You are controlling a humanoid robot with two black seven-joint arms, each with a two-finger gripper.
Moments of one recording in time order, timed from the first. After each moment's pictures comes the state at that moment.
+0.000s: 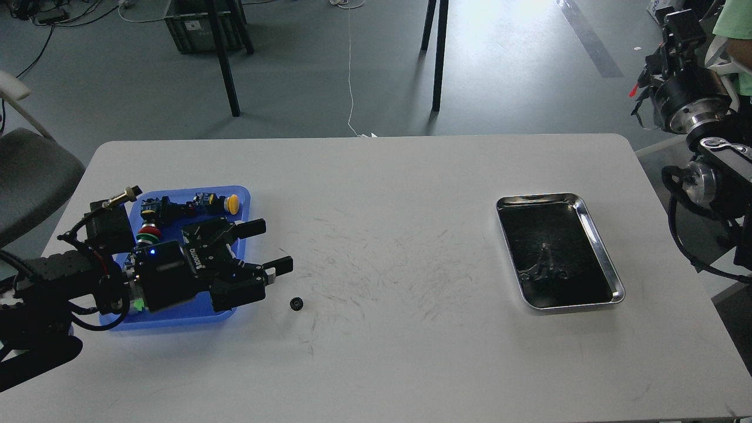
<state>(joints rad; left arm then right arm) -0.62 0.93 -0.25 -1.58 1.81 0.24 -0.49 0.95 -0.49 0.46 0.55 -0.43 -0.10 0.44</state>
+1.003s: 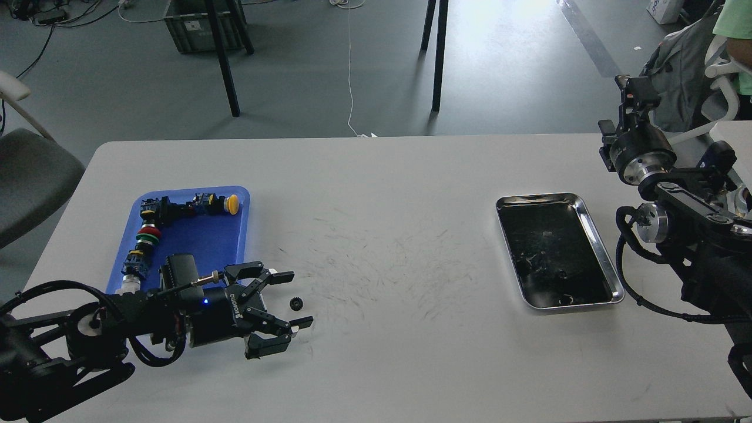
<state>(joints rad) -0.54 0.66 -0.25 -1.24 2.15 0.32 -0.49 0.84 -0.38 0.47 0.56 -0.27 -0.08 0.42</state>
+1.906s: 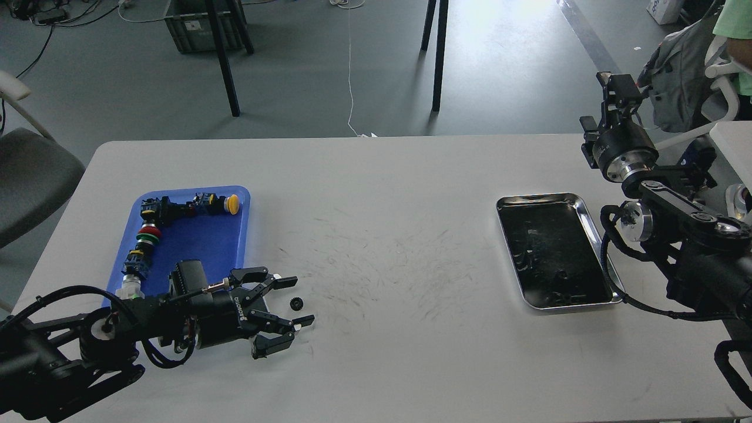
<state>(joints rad) -0.53 0.59 -0.25 -1.11 2.18 0.35 -0.49 0.85 -0.35 0.47 0.57 -0.27 -0.07 0.43</state>
